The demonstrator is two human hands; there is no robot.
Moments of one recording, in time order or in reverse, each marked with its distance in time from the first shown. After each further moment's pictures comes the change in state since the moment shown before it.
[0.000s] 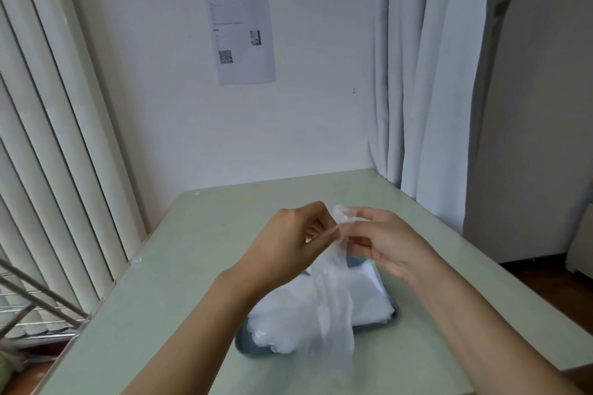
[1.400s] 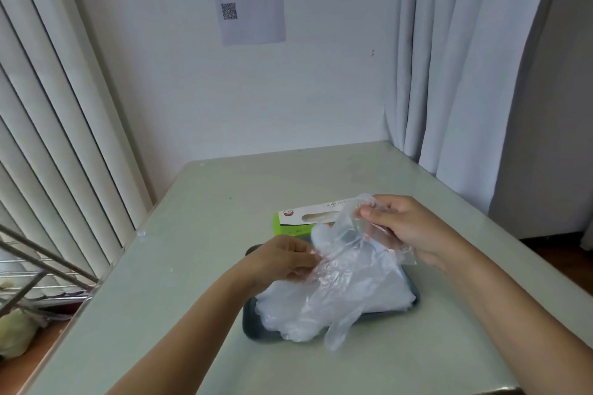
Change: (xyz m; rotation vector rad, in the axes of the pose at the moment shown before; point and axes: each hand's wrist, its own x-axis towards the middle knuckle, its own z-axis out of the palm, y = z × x) left_hand -0.017 -0.089 0.025 -0.496 -0.312 -0.727; right_hand 0.033 0.024 -0.017 -0.403 -0.022 -0.071
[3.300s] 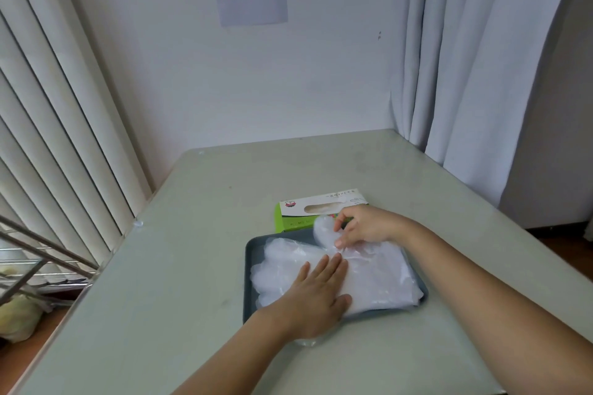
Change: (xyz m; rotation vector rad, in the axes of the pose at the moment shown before) left_hand 0.020 -0.052 0.056 0.983 -0.146 0.132; right_hand 0.085 0.057 0.022 -0.491 -0.344 0.175
